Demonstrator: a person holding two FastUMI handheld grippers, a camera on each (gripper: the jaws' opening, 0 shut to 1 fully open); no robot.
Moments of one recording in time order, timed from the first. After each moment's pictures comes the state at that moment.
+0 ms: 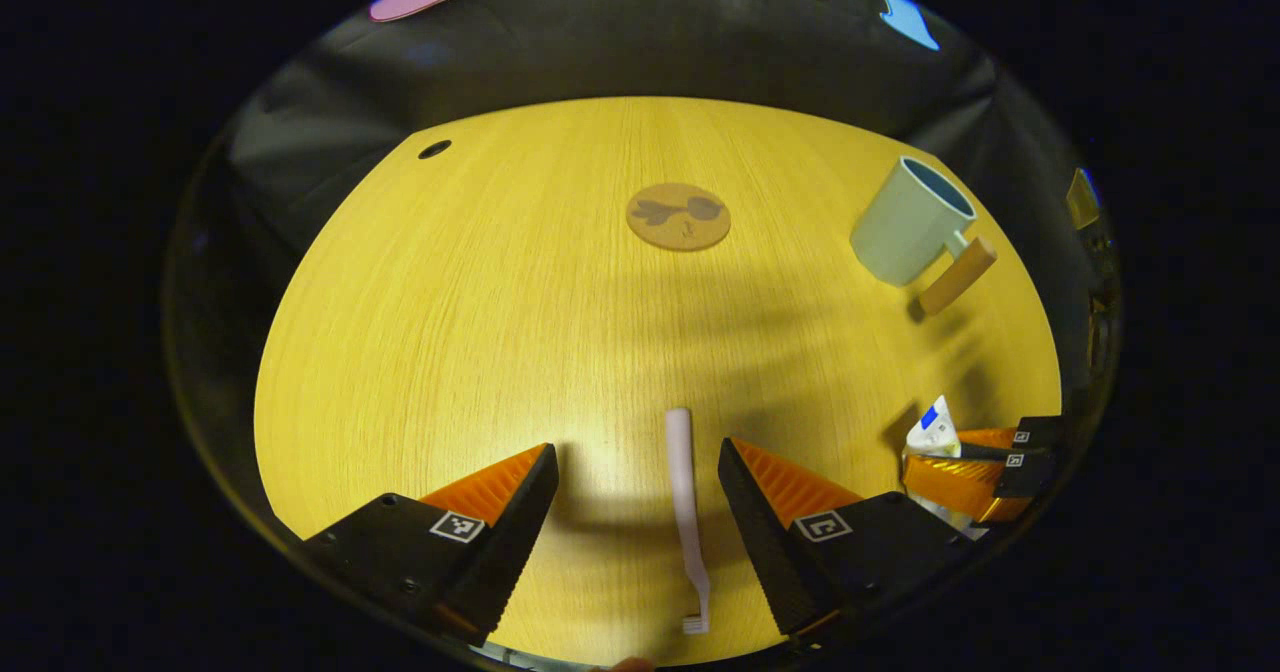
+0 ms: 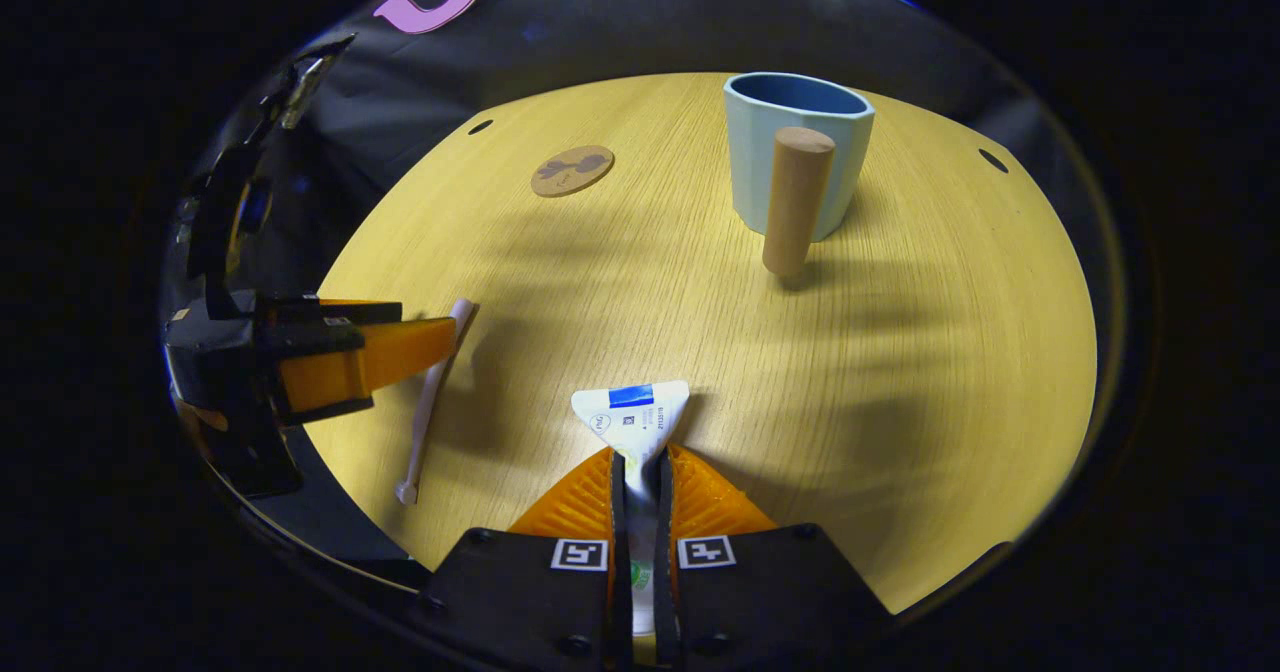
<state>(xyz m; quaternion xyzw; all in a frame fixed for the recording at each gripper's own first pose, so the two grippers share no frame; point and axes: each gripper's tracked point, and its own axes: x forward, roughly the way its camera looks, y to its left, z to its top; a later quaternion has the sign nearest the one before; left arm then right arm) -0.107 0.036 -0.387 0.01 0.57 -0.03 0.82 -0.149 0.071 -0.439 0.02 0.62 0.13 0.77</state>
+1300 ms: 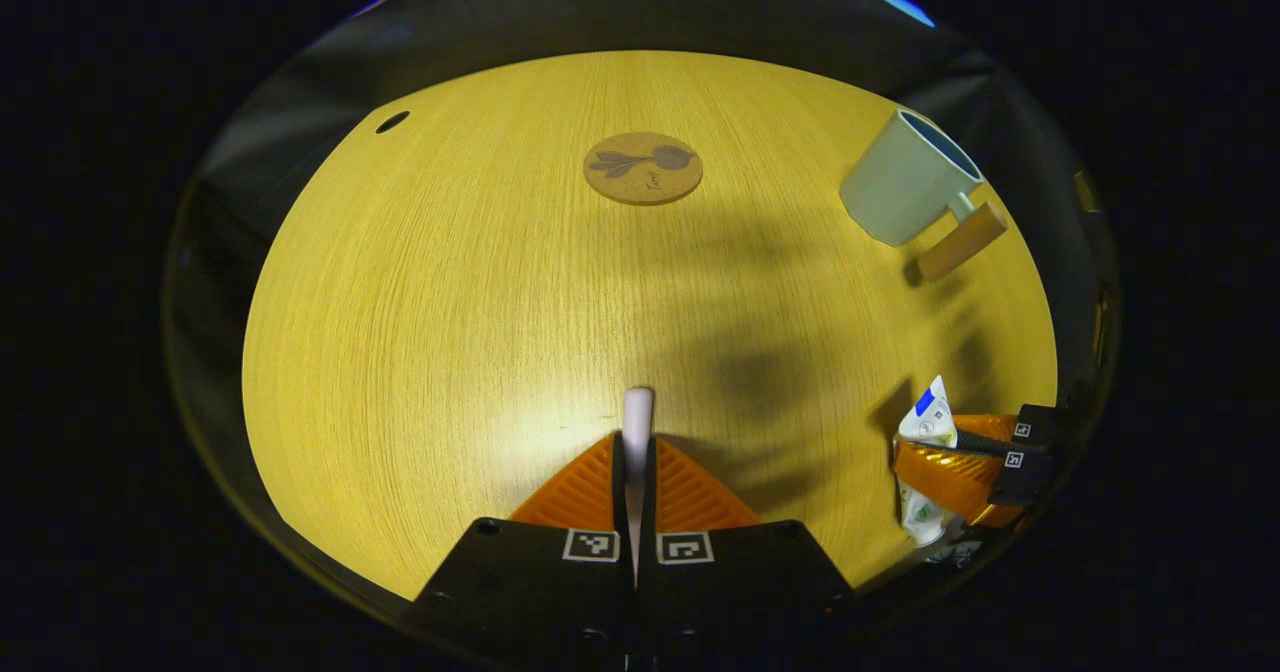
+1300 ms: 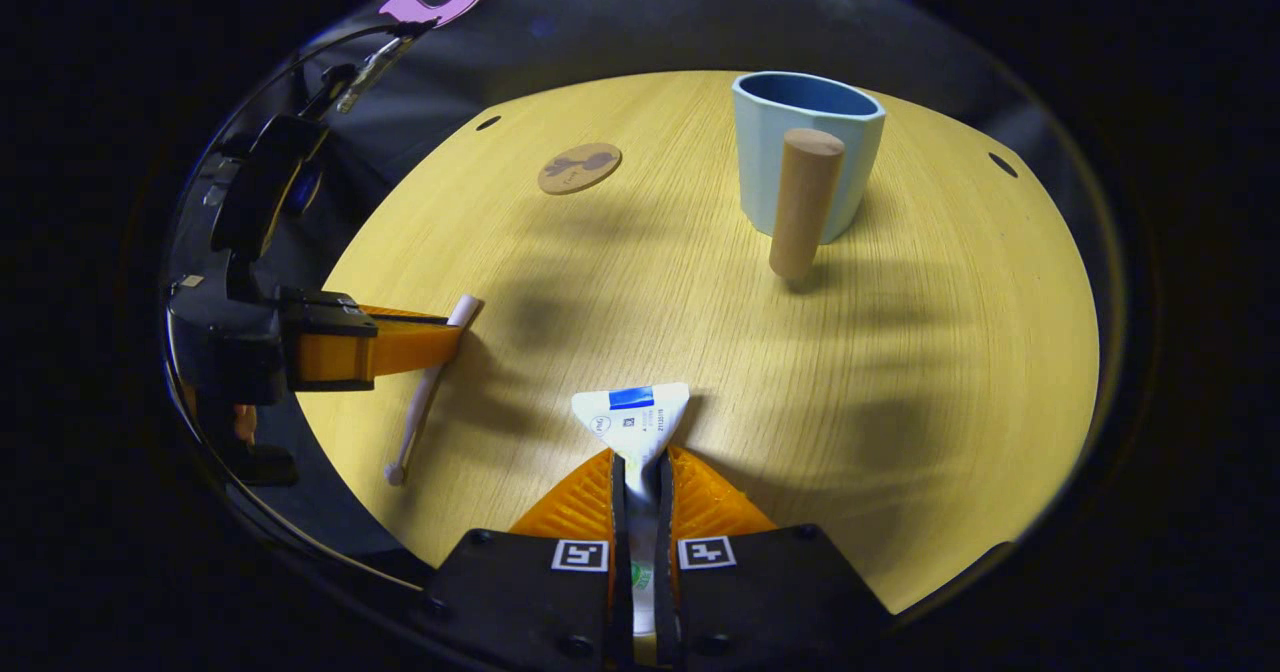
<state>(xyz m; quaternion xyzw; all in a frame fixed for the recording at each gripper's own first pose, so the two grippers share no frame) -0.112 0.017 -0.392 0.01 0.62 -0.05 0.78 -0.146 0.070 -0.439 0.00 0.62 0.14 0.77</state>
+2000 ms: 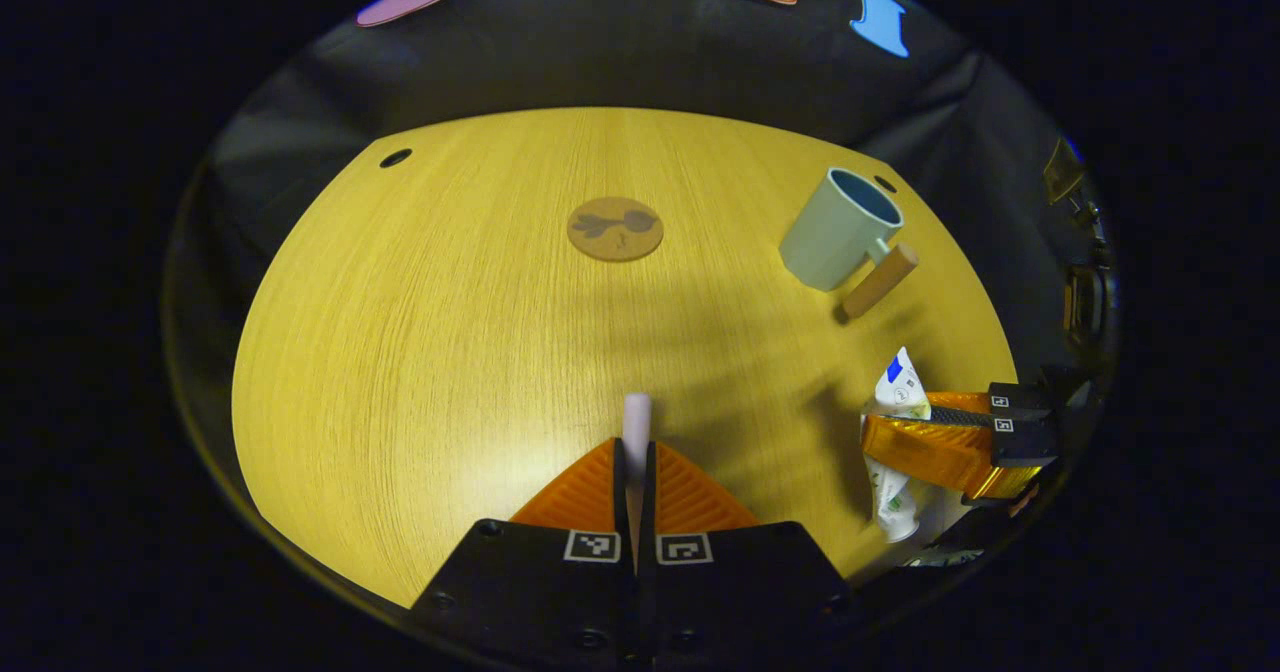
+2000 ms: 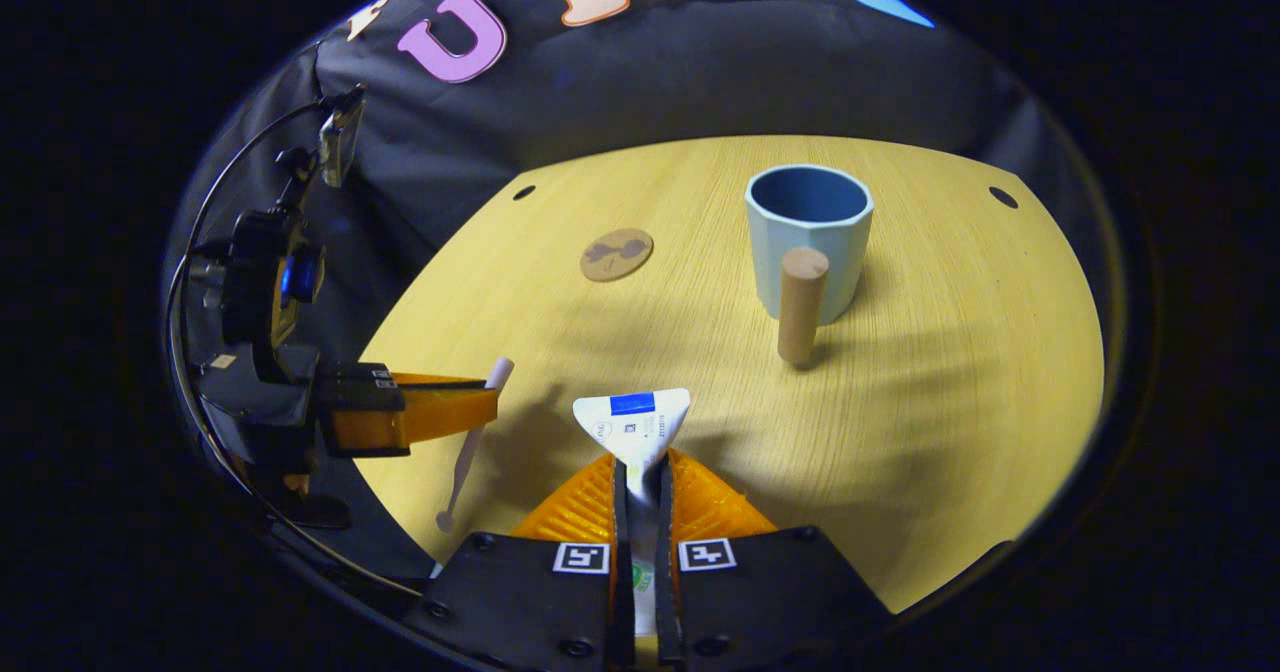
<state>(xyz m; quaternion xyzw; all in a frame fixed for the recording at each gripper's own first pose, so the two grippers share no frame) -0.106 -0.002 -0.344 -0.03 0.54 -0.09 0.83 -0.107 0.077 -0.385 0.08 0.53 0.17 0.83</state>
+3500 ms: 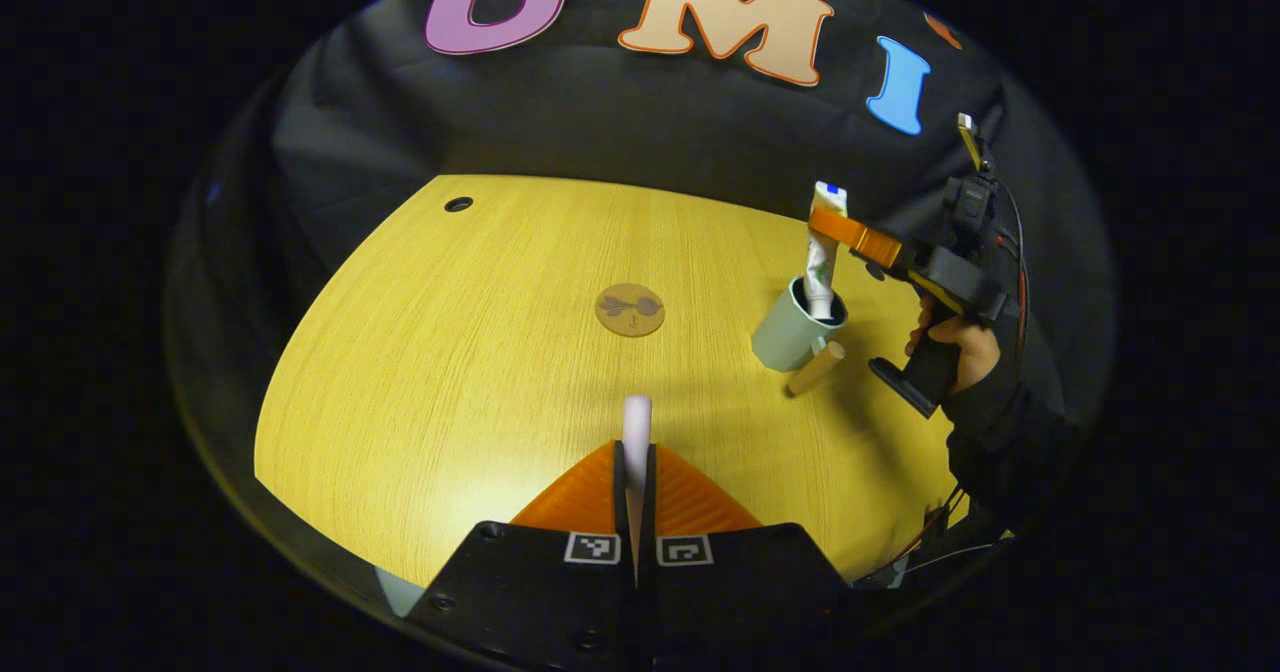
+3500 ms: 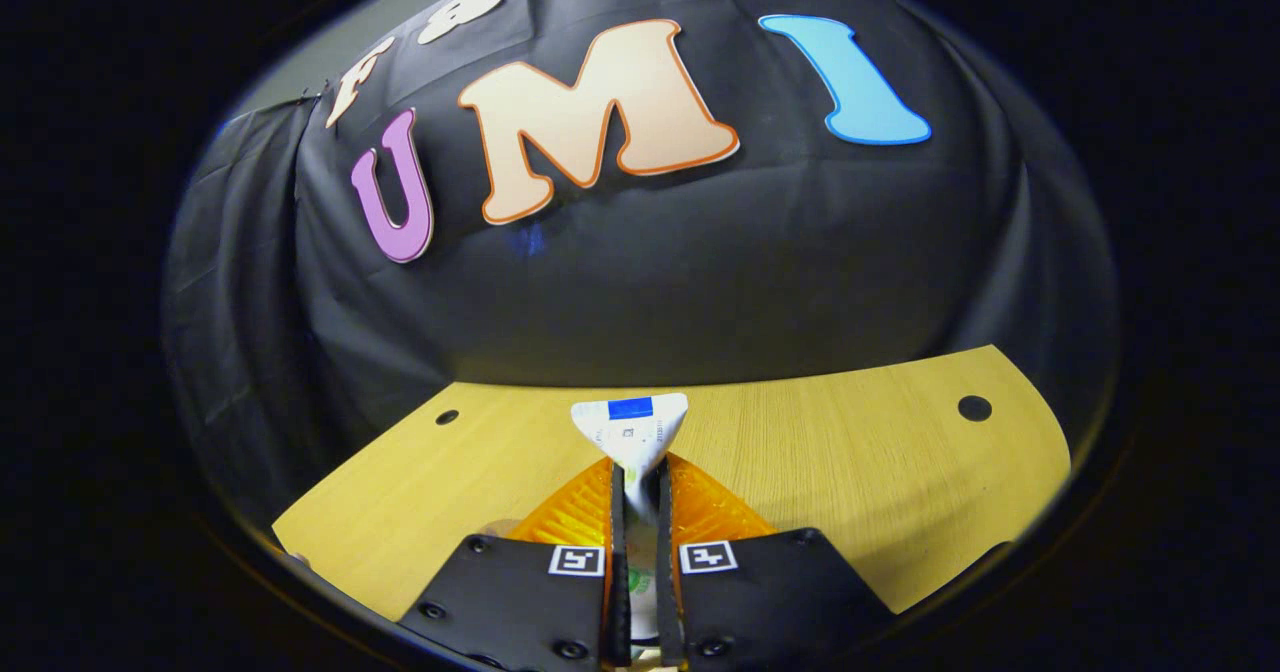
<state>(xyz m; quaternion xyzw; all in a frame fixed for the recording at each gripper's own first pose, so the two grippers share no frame) -0.105 -0.001 -0.248 -0.07 0.47 -0.03 0.88 0.145 0.023 -0.331 0.08 0.28 0.11 0.95</state>
